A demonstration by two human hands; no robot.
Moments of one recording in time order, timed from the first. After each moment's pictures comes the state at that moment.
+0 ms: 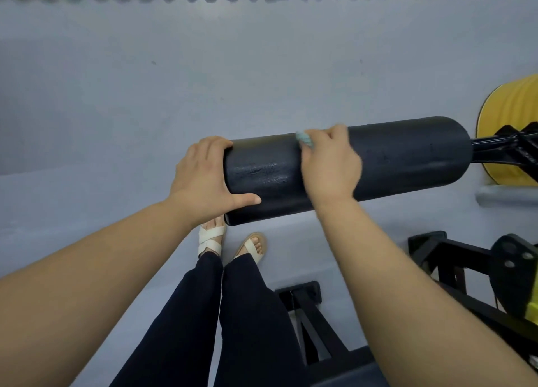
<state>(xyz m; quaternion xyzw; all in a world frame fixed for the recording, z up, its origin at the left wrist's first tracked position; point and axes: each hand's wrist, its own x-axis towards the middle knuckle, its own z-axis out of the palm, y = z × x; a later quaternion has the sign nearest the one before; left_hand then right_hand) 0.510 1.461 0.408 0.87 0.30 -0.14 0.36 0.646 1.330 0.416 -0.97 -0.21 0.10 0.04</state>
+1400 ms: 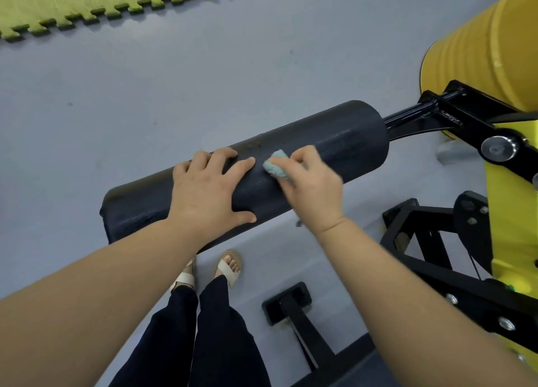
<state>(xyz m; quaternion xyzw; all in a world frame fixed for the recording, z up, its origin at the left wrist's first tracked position) 0.627 1.374 0.414 0.96 0.10 -0.16 0.18 0.710 1.217 0.405 -0.93 -0.30 0.01 0.19</state>
